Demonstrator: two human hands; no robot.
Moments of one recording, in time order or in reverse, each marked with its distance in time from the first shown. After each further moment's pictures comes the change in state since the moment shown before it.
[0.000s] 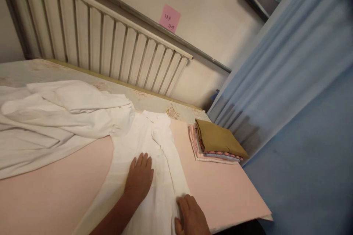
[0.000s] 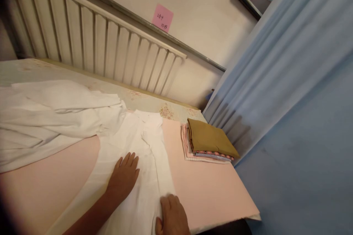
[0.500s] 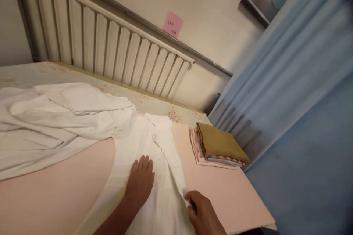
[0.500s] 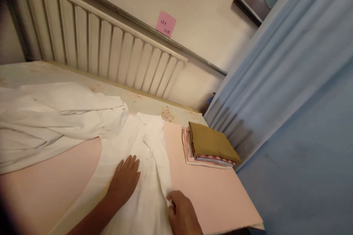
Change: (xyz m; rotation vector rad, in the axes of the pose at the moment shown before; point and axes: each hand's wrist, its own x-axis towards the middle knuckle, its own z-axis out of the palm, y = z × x) left_hand -0.001 0.000 0.005 0.022 -0.009 0.003; right_hand 0.043 -0.013 -0.079 0.306 -0.213 0.352
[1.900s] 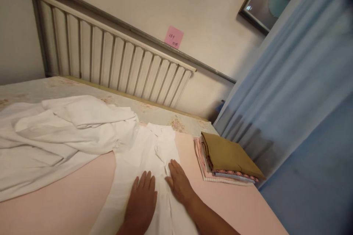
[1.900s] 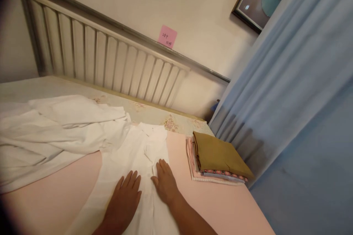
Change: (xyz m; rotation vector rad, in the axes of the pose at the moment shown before) left_hand 0.001 -0.002 0.006 -0.008 0.008 -0.045; right_hand 0.169 0.010 0.071 -0.221 0.281 -0.604
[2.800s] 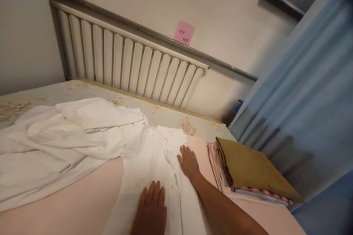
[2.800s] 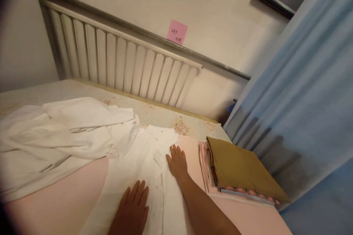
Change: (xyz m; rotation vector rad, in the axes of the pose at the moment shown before) left_hand -0.007 -0.004 0.017 0.045 0.030 0.042; right_hand 0.098 0.068 0.050 -0.244 -0.041 0.207
